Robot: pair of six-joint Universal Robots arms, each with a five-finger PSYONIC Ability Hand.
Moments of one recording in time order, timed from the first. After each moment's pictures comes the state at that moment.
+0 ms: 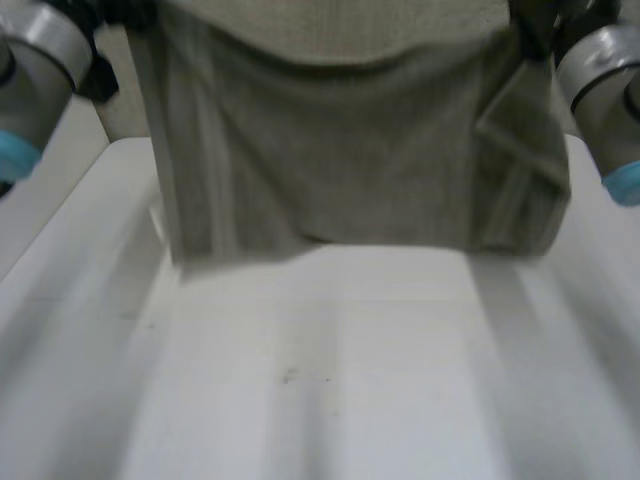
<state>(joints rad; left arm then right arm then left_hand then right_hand) 4.47 -2.17 -0.57 3.10 -1.40 2.92 1.84 -1.05 0.83 -0.15 1.43 2.60 1.17 1.22 1.22 1.22 1.03 1.39 1.21 1.21 1.22 1.04</state>
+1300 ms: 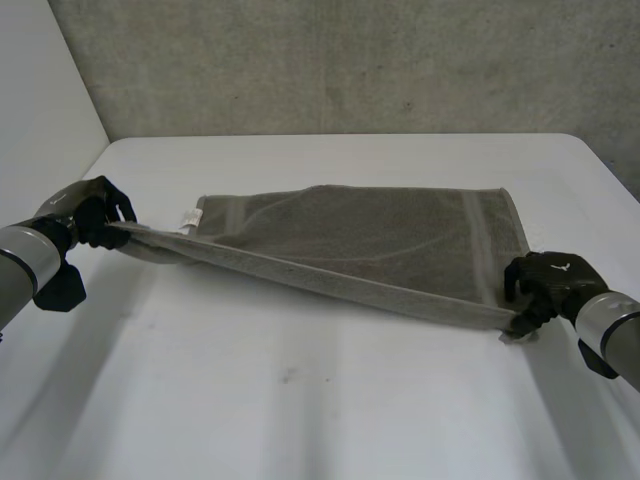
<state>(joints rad) 4.70 -1.85 -1.63 3.20 -1.33 2.92 1.60 -1.18 1.80 -0.13 1.28 2.82 1.17 1.22 1.22 1.22 1.03 0.90 0.78 0.78 0.78 0.60</state>
